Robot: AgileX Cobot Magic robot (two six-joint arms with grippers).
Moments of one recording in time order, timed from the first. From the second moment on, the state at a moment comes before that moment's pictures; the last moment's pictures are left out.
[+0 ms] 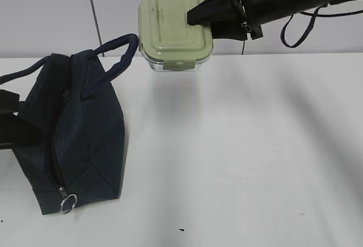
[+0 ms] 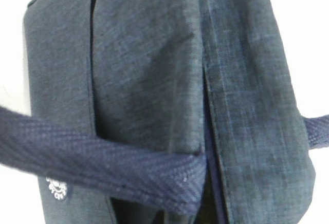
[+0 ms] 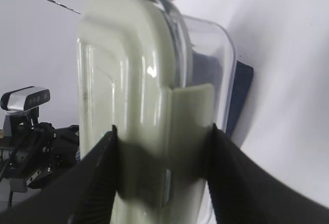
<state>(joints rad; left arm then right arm) 0.02 1.23 -0.64 -0.91 0.75 0.59 0.06 1.99 -1.64 1.28 1.18 -0.78</state>
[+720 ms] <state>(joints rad) 0.02 1.23 -0.64 -0.91 0.75 0.59 0.08 1.99 -1.72 1.28 1.19 -0.71</state>
